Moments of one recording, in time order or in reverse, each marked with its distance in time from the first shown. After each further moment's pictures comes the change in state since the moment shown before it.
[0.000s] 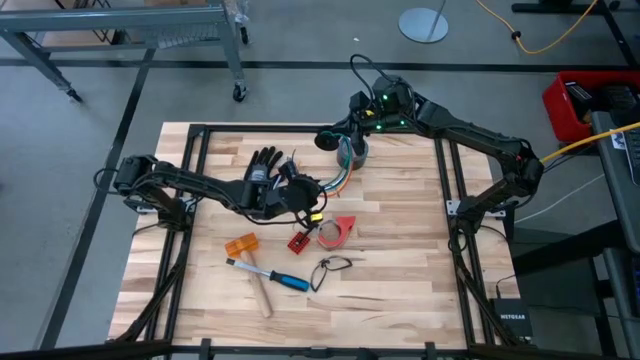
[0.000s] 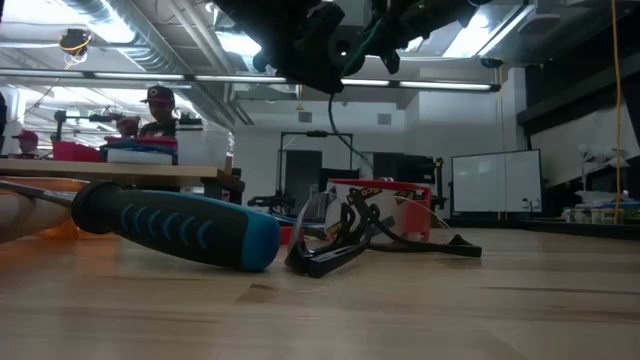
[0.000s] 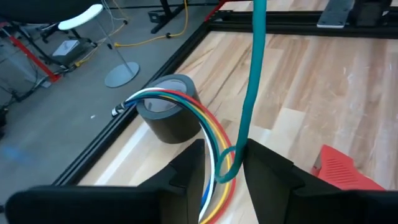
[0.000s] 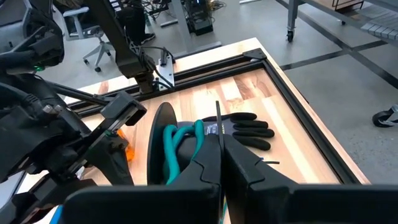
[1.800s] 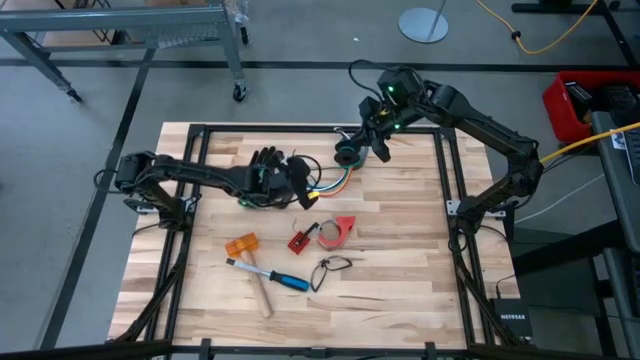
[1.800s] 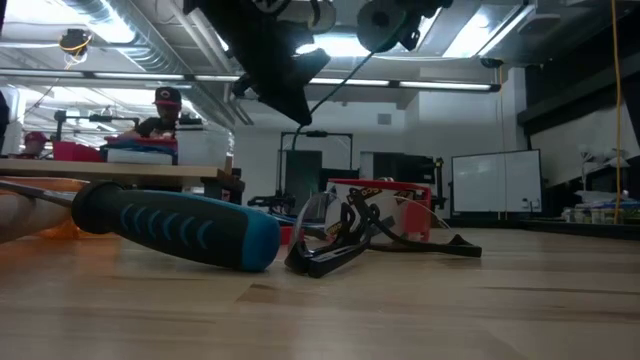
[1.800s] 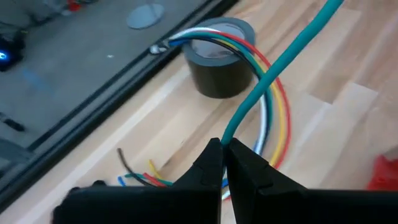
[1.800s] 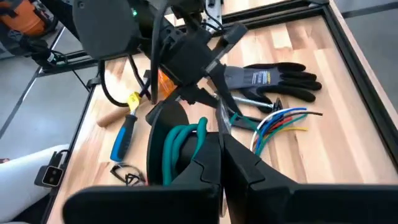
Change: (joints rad) left arm 0.145 -0.005 0.002 -0.232 0.047 -0.225; right arm 0.014 0.002 0.277 -0.585 -0.155 -0.203
